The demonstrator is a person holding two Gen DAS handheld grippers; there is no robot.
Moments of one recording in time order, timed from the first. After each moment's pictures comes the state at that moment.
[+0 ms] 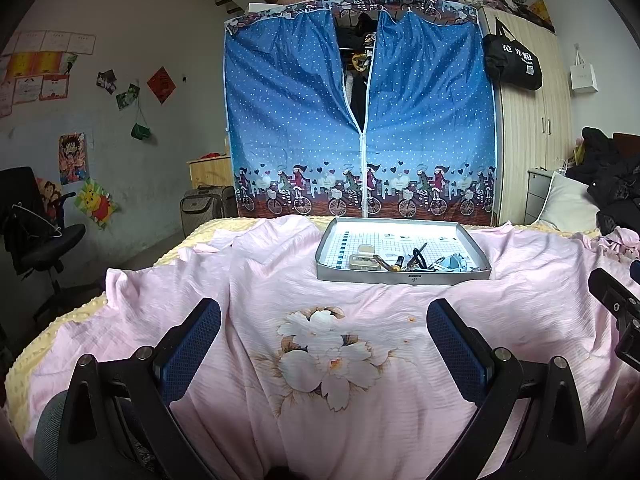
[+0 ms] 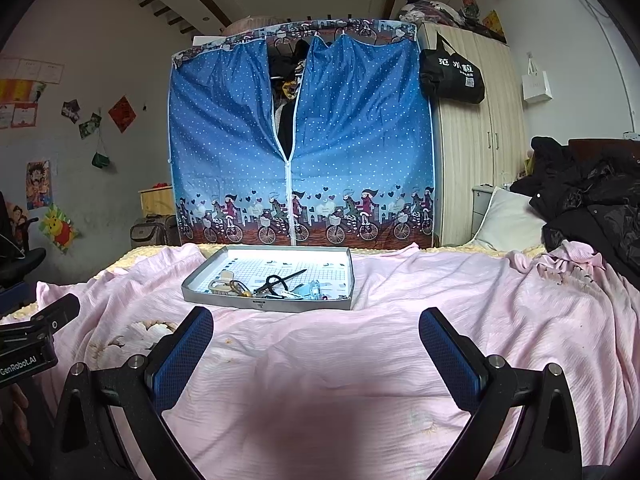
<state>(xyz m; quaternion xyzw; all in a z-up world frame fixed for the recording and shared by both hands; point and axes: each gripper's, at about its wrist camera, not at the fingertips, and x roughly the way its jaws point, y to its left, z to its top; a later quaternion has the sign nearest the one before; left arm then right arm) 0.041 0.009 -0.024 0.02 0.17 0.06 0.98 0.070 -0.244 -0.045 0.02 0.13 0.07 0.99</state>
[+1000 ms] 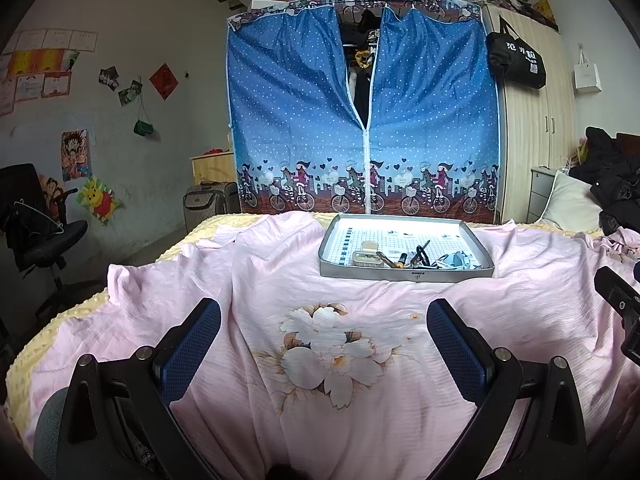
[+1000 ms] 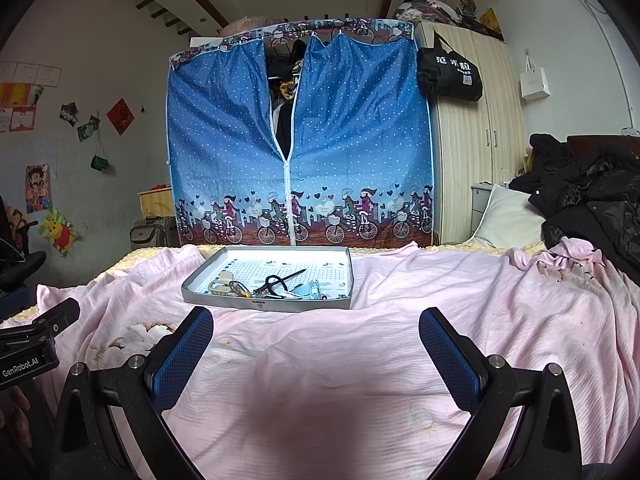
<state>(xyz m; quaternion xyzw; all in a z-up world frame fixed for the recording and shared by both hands) 0.042 0.014 -0.028 0.02 0.18 0.06 0.98 0.069 -0.245 -0.049 0.02 0.13 0.07 0.99</state>
